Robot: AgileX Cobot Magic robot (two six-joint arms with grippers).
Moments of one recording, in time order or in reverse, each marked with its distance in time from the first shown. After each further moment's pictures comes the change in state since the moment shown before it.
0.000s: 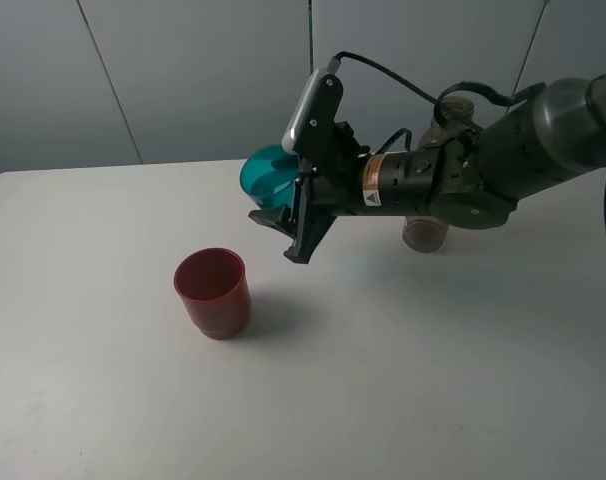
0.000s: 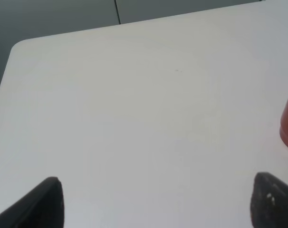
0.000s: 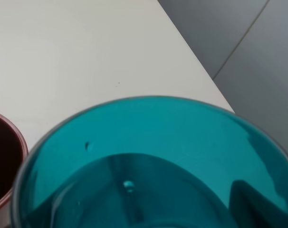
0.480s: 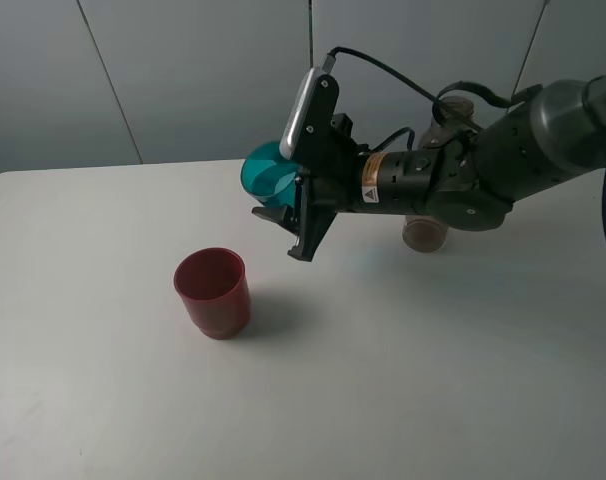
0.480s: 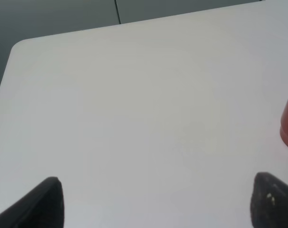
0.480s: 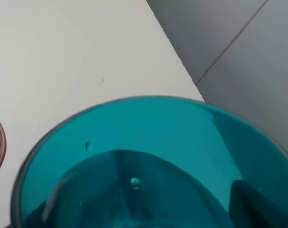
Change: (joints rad) left arm 0.000 0.000 0.000 0.000 0.000 0.000; right arm 0.008 0.004 0.000 0.072 0.006 -0.172
